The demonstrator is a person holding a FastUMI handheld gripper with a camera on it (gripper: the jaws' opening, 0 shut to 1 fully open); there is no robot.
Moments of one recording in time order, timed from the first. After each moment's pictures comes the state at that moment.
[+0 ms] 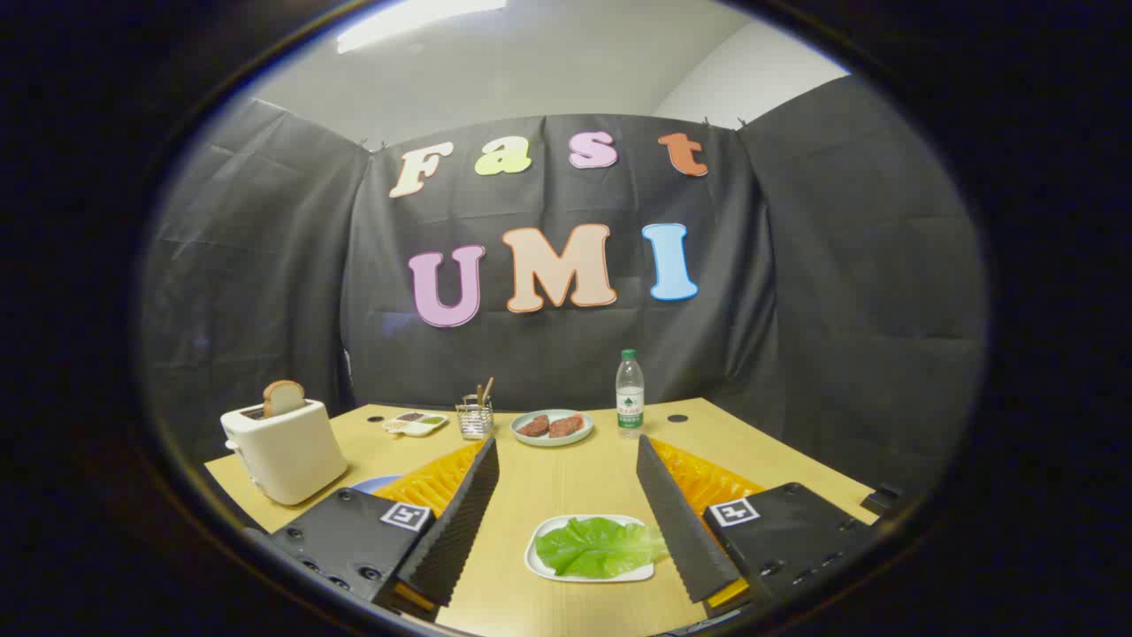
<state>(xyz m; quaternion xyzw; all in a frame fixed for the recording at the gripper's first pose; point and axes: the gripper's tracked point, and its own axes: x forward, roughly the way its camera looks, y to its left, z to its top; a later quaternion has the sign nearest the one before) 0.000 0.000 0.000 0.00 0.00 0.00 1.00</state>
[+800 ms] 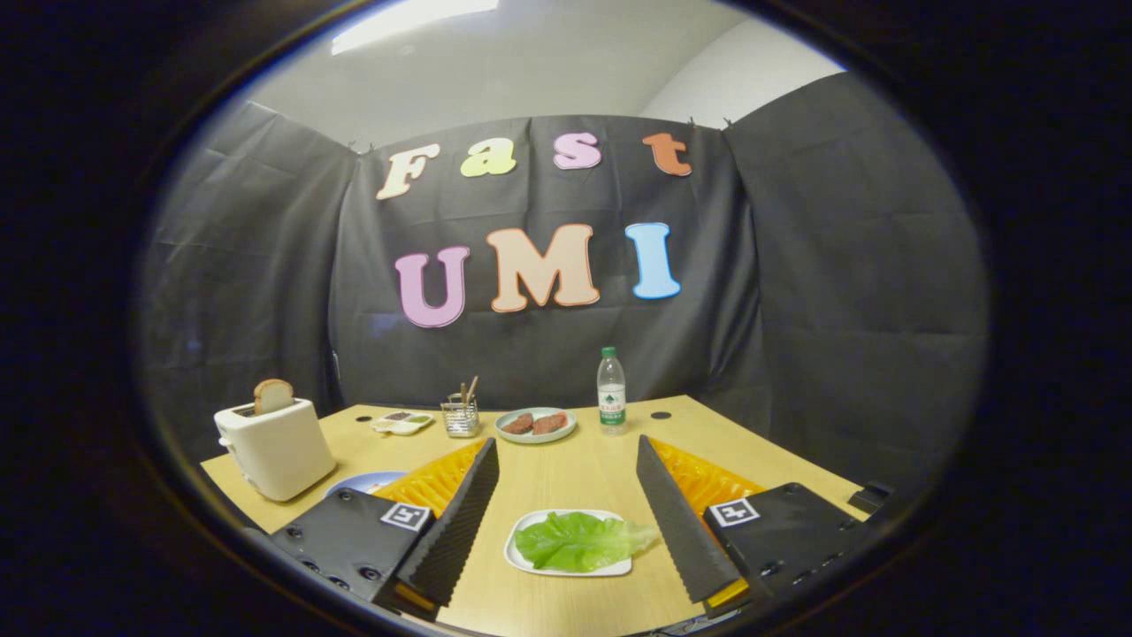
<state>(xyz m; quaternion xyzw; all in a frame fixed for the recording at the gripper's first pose) -0.008 -0.019 -0.009 0.00 0.00 -0.01 1.00</state>
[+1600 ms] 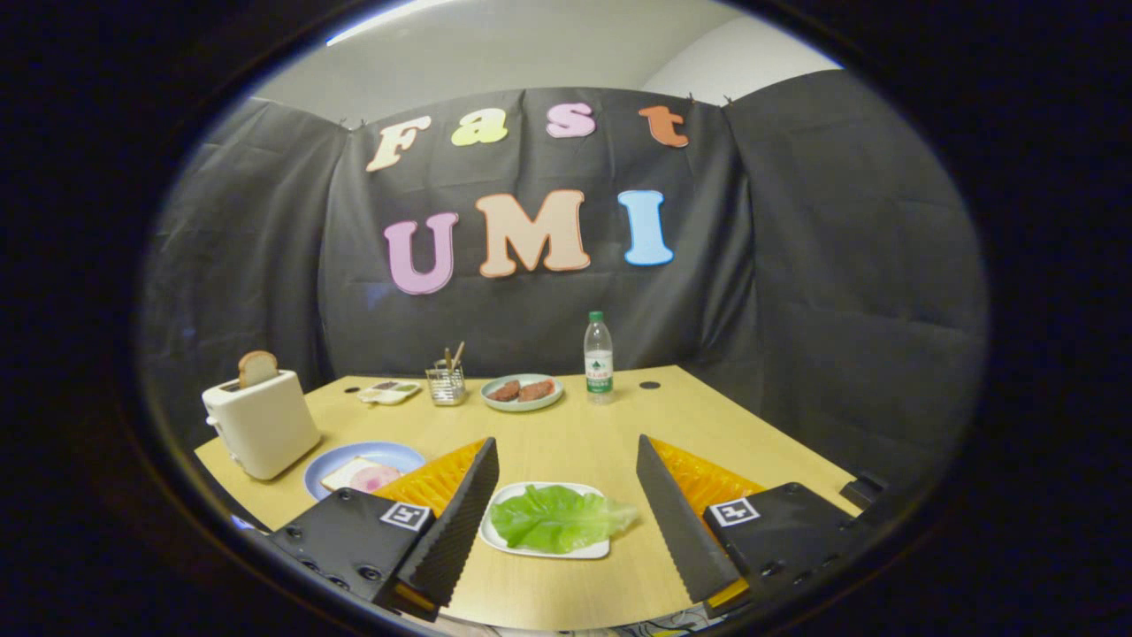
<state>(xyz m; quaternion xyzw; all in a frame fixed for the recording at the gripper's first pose) 0.000 -0.053 -0.047 -0.01 0.08 -0.03 1.00</state>
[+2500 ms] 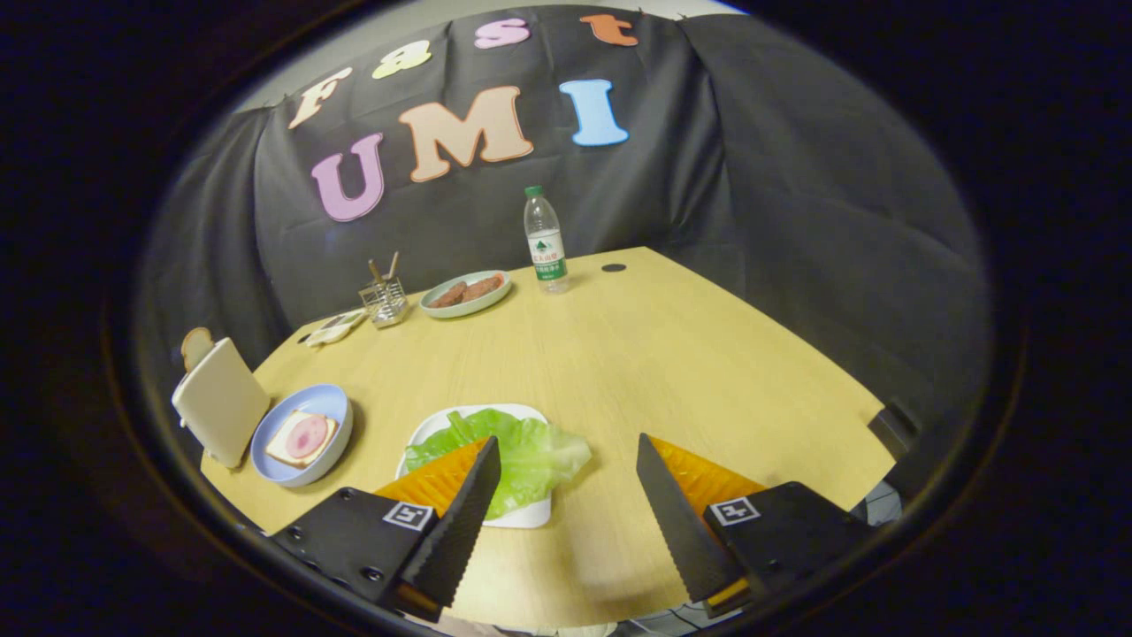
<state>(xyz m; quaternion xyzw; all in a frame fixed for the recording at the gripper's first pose) 0.043 -0.108 -0.160 0.05 0.25 -0.07 0.96</state>
